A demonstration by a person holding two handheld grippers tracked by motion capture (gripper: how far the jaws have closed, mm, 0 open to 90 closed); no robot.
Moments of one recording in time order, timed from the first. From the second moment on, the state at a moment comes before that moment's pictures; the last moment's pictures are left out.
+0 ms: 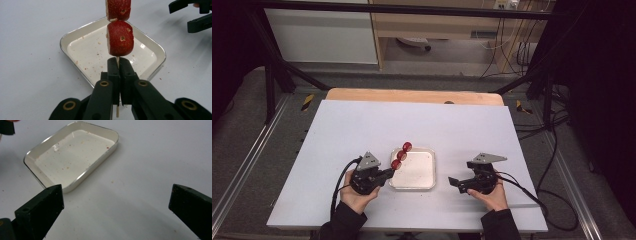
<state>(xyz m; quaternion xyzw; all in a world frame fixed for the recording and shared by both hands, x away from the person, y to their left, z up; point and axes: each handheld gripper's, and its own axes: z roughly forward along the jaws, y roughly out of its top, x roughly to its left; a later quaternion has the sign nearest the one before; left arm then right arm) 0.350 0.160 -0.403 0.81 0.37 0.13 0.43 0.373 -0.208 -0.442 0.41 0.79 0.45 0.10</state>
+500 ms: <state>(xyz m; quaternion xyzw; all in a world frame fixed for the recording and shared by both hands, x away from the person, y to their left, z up) 0.373 0.152 -0.398 0.83 0.37 0.12 0.39 0.362 -0.243 -0.455 0.42 0.80 0.42 0.12</state>
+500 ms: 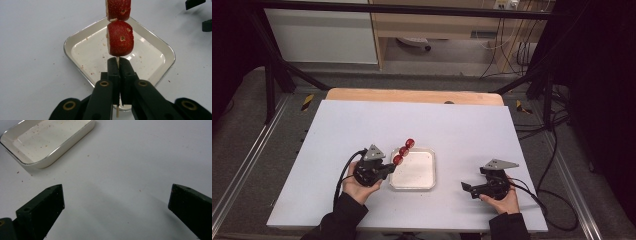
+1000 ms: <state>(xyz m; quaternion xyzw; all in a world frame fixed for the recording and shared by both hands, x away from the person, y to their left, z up) 0.389 0.132 -0.409 0.85 0.38 0.10 0.35 0.358 -0.248 -0.457 0.42 0.80 0.41 0.12</state>
